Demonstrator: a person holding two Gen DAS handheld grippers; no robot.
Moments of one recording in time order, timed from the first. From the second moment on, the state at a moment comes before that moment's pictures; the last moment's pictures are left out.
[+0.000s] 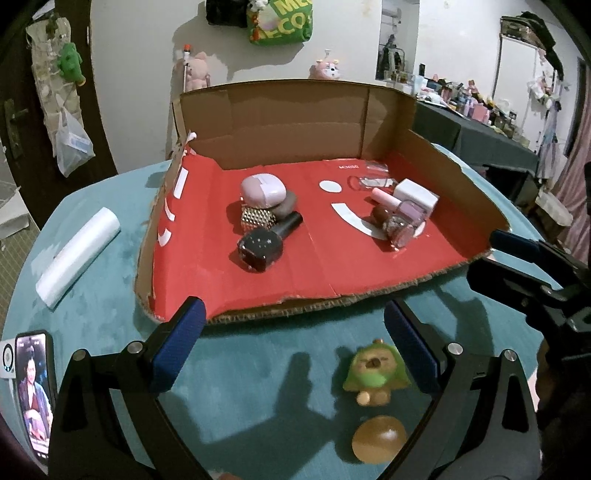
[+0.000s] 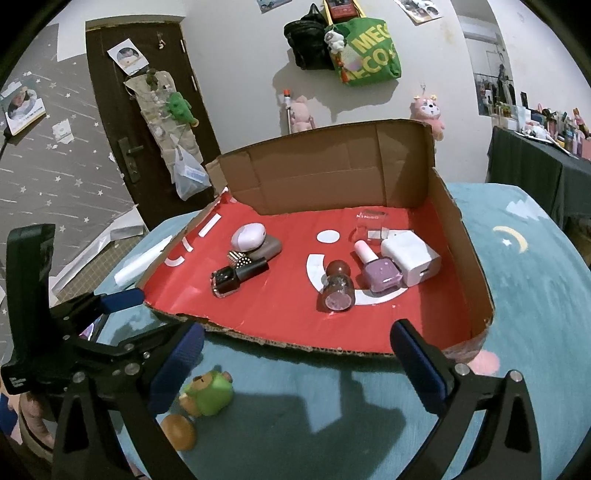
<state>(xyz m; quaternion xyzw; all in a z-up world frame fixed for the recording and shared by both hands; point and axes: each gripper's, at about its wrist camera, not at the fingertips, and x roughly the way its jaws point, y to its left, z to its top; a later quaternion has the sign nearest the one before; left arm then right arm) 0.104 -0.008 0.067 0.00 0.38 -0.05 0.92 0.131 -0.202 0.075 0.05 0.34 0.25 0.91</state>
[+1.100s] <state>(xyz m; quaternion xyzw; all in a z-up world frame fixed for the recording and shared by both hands) 0.059 -0.021 0.014 -0.01 0.45 -0.10 0.89 0.109 -0.202 0.045 0.05 0.39 0.25 0.89</state>
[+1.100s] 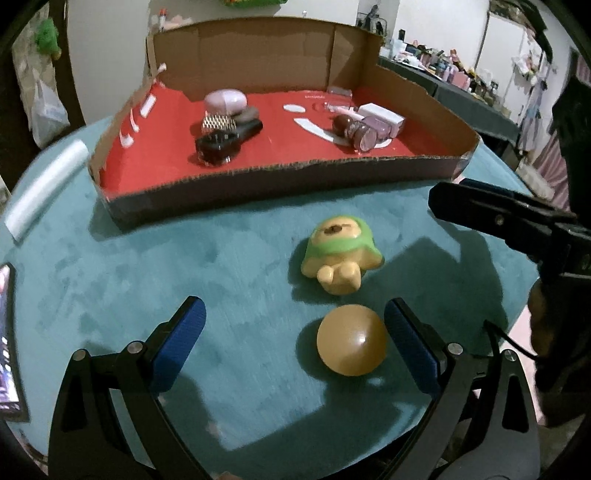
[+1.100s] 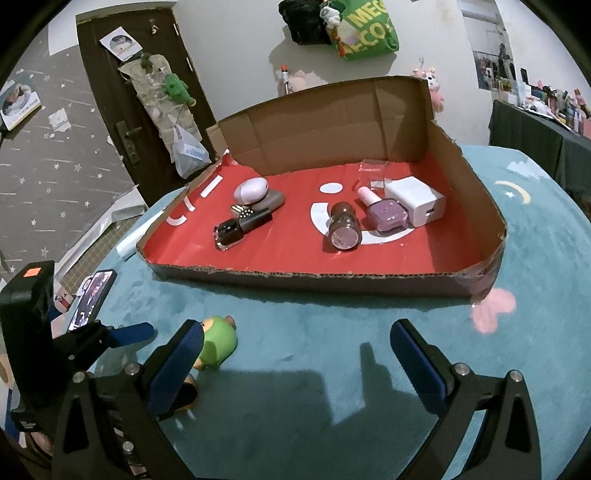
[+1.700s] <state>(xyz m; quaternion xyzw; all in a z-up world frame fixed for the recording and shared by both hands) 0.051 0.005 0.005 0.01 0.43 -0.05 0.90 0.103 -0.168 0.035 0.02 0.40 0.29 0.87</state>
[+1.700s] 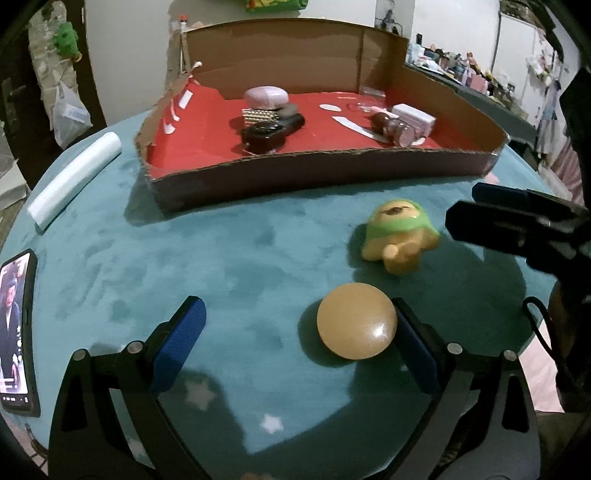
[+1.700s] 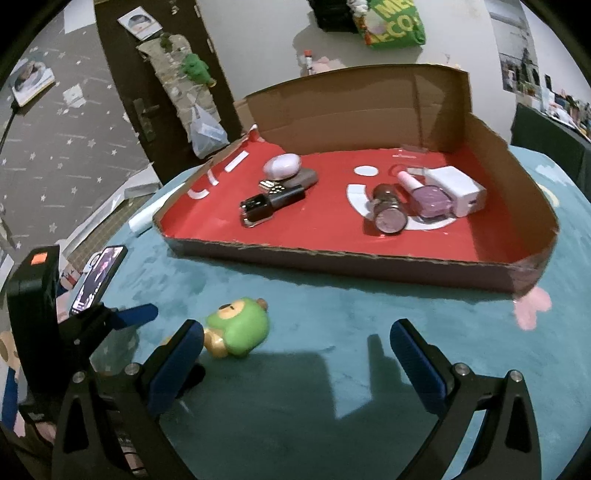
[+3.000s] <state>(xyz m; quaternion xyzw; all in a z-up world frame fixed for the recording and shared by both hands) 0.048 -0.004 0.031 0.00 0.38 -0.10 0.92 0.104 -0.151 0.050 0.04 0.39 0.33 0.86</state>
